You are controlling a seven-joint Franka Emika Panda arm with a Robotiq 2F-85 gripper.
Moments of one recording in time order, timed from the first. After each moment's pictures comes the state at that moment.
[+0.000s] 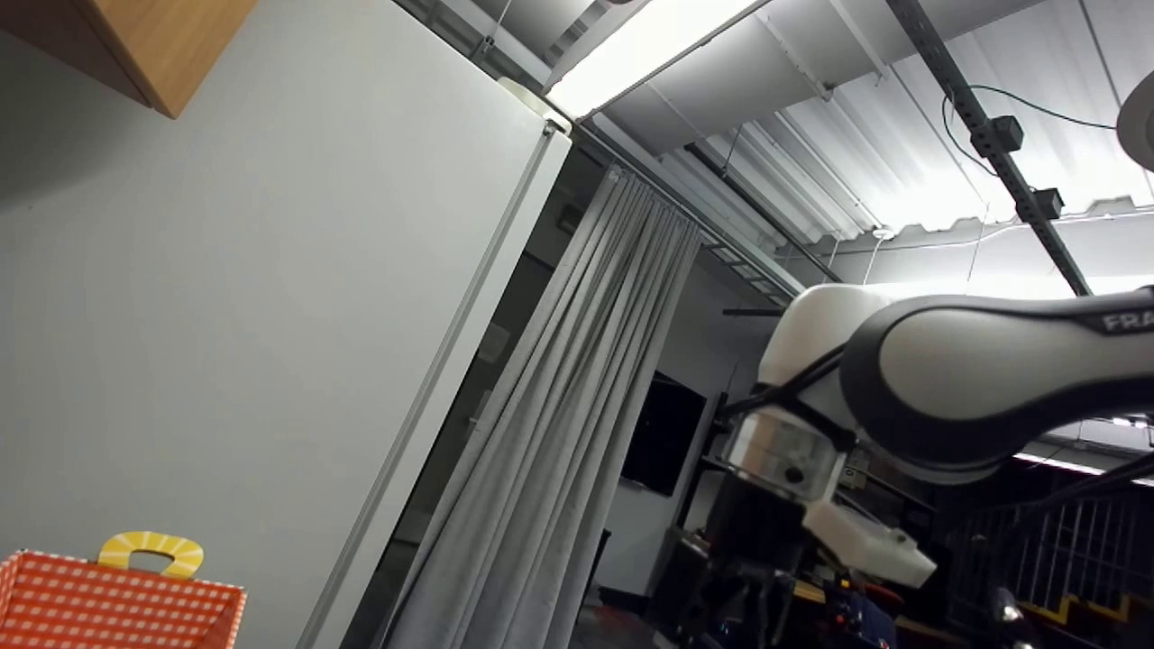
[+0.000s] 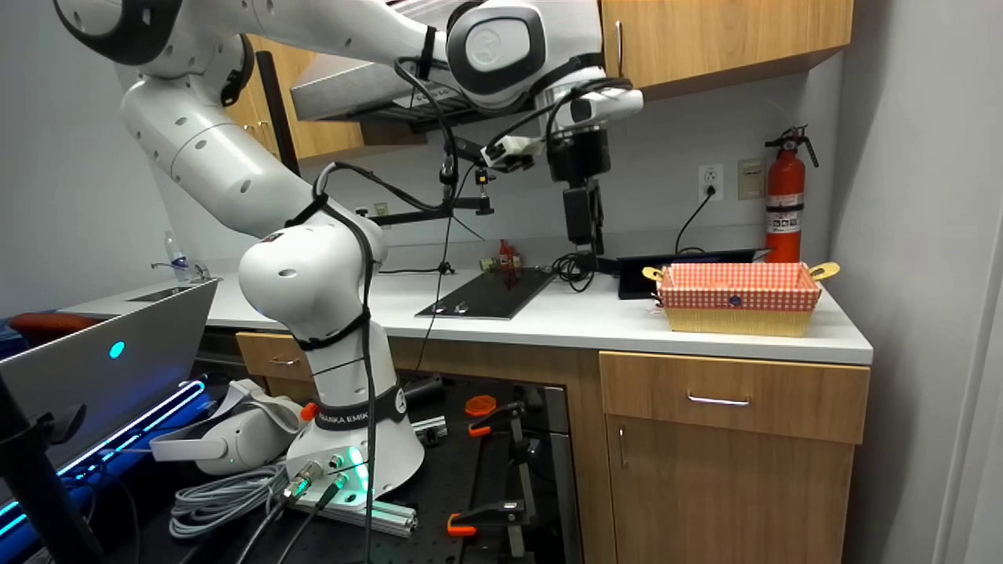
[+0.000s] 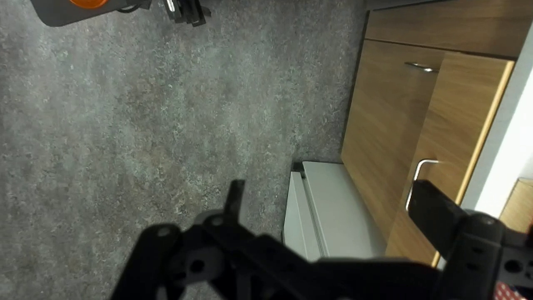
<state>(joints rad) -0.04 -0.65 0.09 -2.66 0.02 2.08 0.27</state>
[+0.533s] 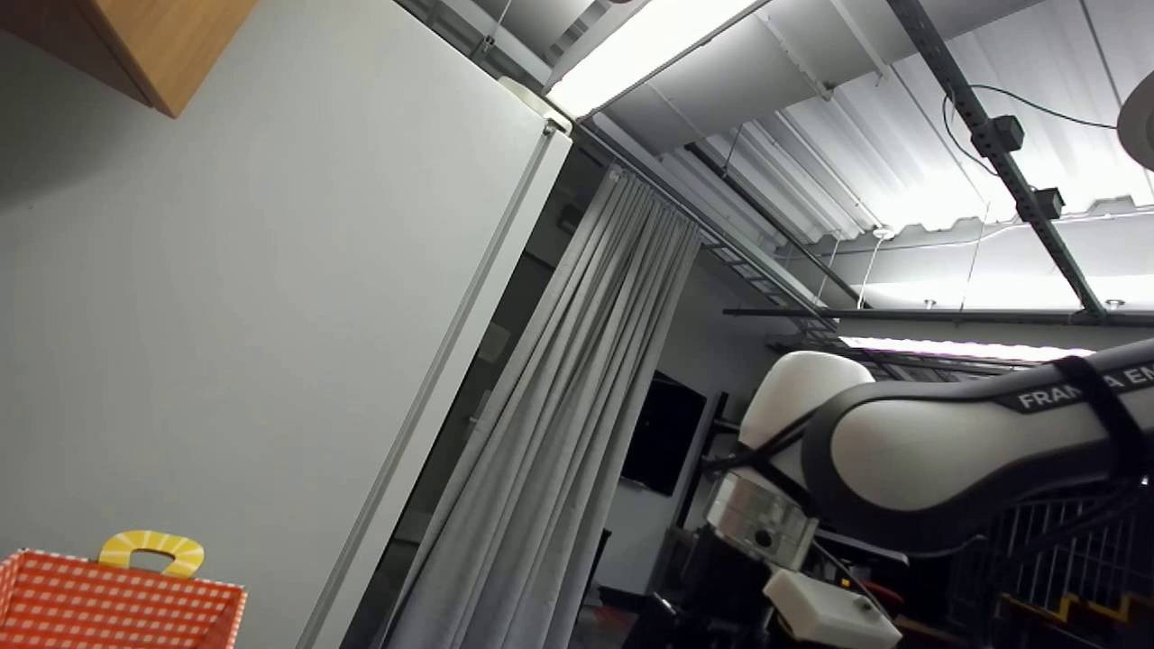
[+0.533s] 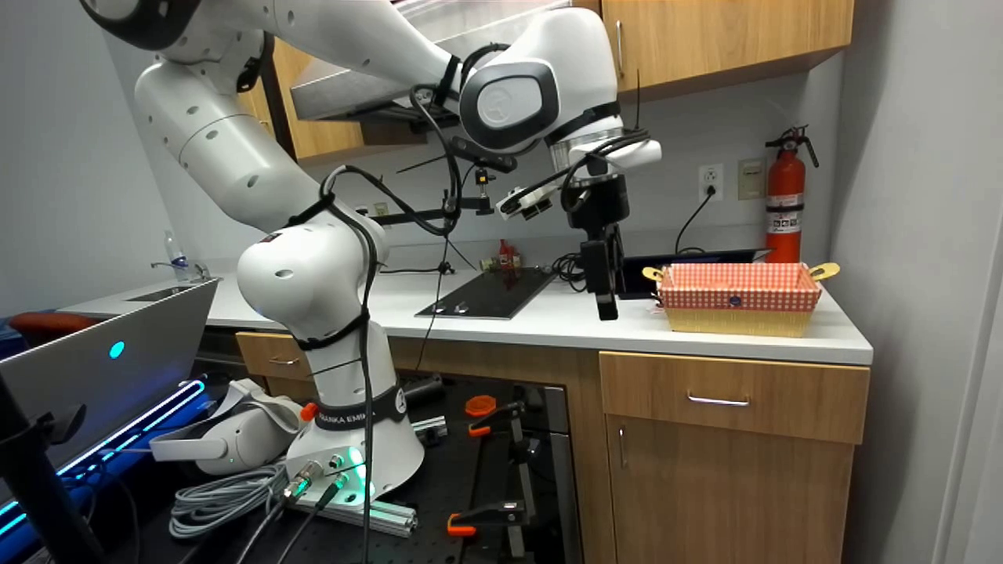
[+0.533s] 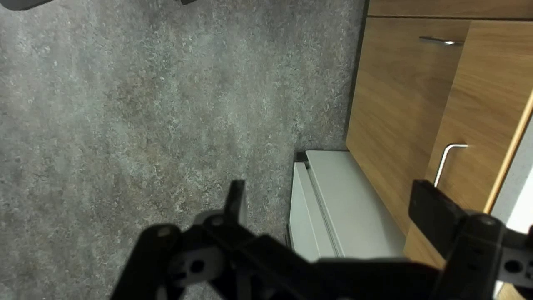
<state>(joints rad) -0.07 -0.55 0.06 -2.74 0.02 2.30 0.26</state>
